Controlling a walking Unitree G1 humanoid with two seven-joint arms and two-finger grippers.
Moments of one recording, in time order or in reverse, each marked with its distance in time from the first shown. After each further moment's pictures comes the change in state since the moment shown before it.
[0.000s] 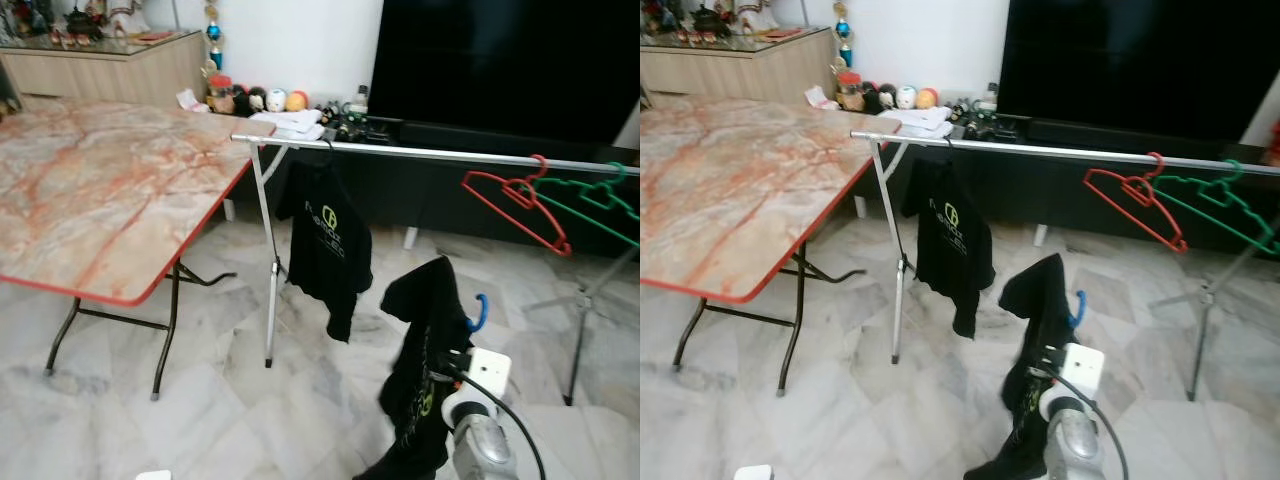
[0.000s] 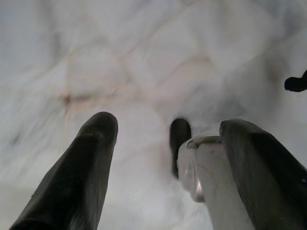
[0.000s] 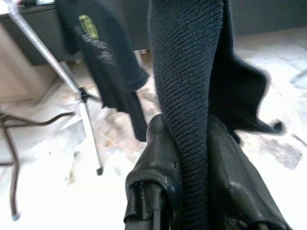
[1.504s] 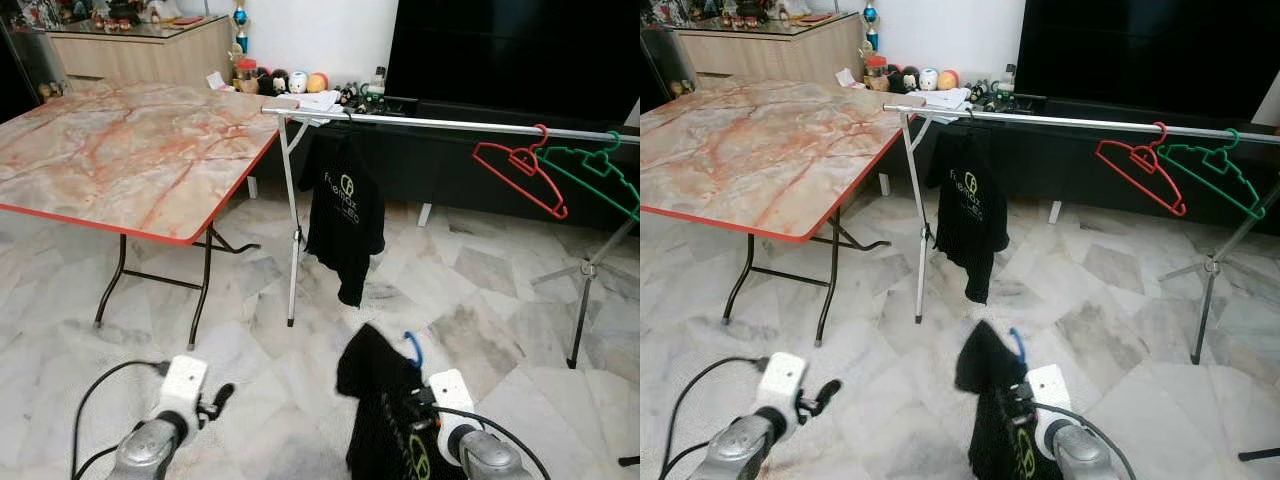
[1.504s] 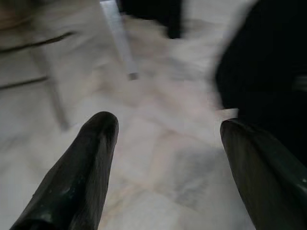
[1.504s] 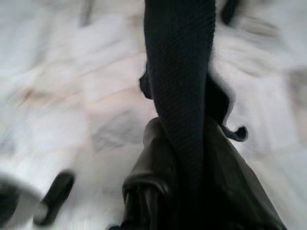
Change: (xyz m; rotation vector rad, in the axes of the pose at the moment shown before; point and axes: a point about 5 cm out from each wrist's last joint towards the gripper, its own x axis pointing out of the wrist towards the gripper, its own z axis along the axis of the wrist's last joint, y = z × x) left arm 0.000 -0.054 0.128 0.493 -0.473 -0.443; right arm -0.012 -0.012 -0.037 -0.515 0.445 0.495
